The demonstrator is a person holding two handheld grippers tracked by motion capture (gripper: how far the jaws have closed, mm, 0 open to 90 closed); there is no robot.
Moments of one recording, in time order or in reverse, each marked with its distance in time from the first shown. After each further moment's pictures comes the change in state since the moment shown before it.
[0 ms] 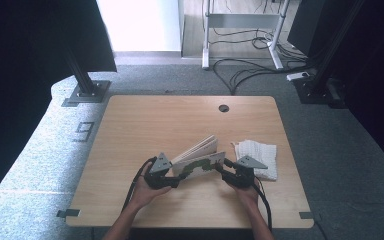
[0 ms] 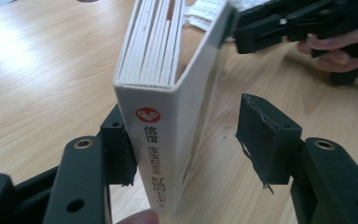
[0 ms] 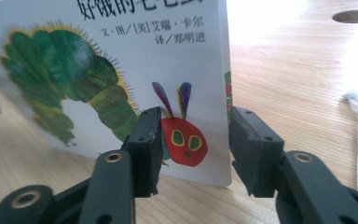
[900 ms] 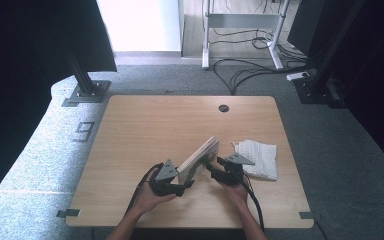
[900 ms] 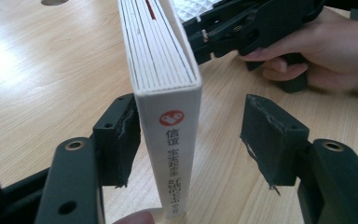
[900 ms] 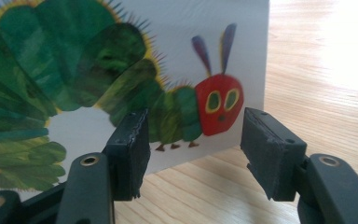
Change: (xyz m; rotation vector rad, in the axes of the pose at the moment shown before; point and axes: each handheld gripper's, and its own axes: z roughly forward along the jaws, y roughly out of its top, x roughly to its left) left arm -0.023 0.001 0.003 0.009 -0.052 0.050; right arm 0.019 0.002 0.031 0.063 -0.051 0.061
